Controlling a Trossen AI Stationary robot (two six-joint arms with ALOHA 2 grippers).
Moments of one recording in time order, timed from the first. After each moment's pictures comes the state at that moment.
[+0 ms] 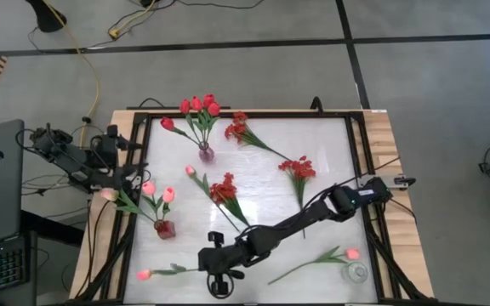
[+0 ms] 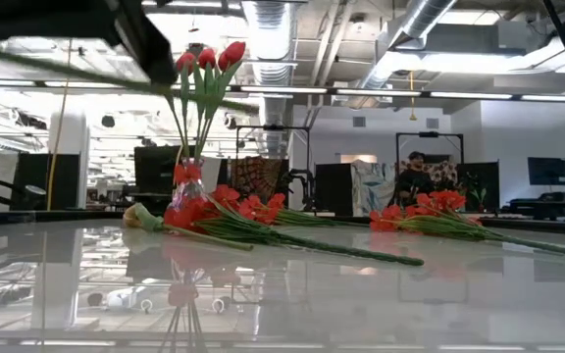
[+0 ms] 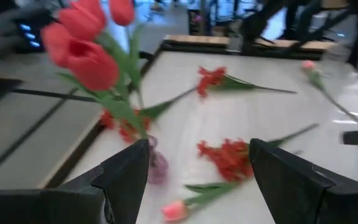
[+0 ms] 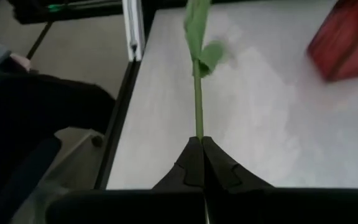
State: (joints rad) left arm -0.55 0.34 0.95 -1.14 -0.77 -0.34; right arm 0.44 2.42 2.09 -0.29 0.11 0.34
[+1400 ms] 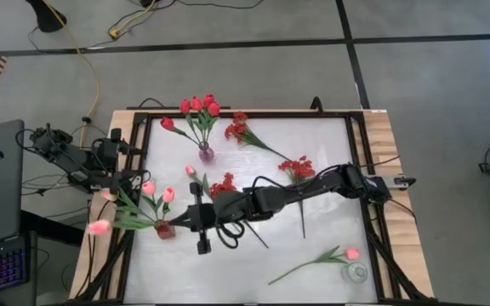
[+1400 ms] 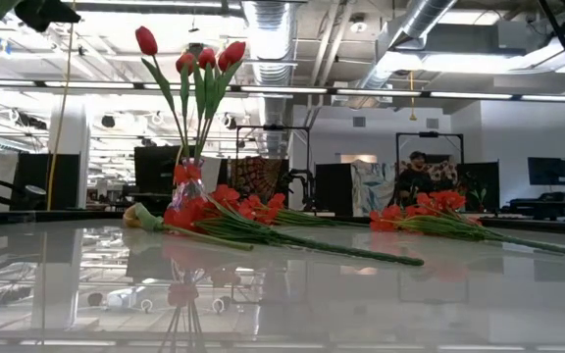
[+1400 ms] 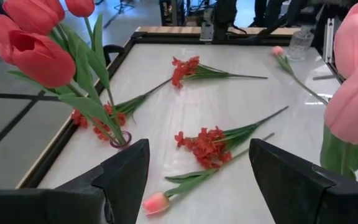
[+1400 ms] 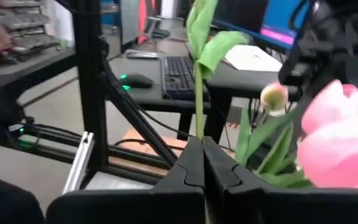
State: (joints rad) left arm -0.55 0.34 0.96 -1.14 -0.64 -0.31; right arm 0.27 2.22 2.09 0.04 0.08 -0.12
